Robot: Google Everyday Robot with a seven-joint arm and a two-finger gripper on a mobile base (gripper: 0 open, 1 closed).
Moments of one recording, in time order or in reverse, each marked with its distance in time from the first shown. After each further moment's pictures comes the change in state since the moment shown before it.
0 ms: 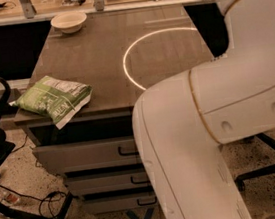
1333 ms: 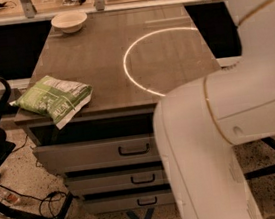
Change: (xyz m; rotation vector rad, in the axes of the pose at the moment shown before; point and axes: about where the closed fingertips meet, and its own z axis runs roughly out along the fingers) arm -0.015 -0.019 0.008 0.015 -0.116 0.126
